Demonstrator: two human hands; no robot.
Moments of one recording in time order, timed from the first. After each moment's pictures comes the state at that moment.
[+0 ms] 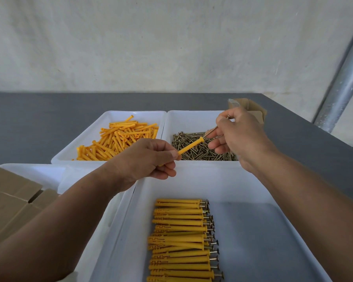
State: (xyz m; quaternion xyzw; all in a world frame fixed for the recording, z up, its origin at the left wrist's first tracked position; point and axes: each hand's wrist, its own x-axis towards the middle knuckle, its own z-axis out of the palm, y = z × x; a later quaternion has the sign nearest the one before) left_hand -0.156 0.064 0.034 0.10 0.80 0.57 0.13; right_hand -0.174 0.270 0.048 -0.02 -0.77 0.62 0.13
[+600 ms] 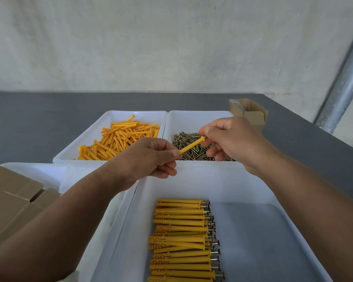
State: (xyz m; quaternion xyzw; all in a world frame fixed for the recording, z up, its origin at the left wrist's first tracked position) left_hand -0.155 0.064 0.035 0.10 0.81 0.57 0.12; right_hand -0.165 0.269 0.049 0.05 -0.84 0.54 0.06
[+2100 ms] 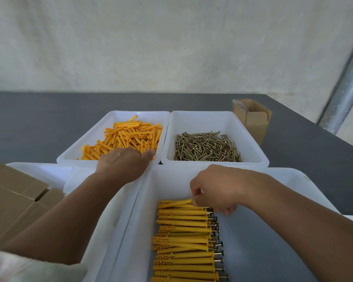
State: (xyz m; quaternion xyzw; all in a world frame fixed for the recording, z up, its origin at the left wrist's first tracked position) left_hand -0.198 0.019 -0.008 -0.04 0.99 0.09 -0.05; right_hand -0.145 0.245 0.016 0.20 -0.95 0.05 -0.23
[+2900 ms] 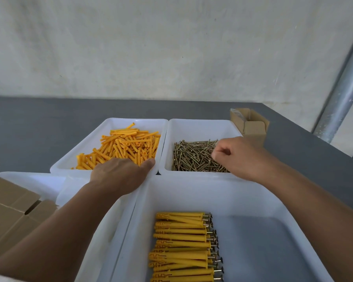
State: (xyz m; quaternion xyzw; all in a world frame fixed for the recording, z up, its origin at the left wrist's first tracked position) left_hand -0.200 0.016 -0.007 -0.02 1.00 0.04 -0.01; right_hand -0.176 0.289 0.041 0.09 -0.97 0.22 0.06
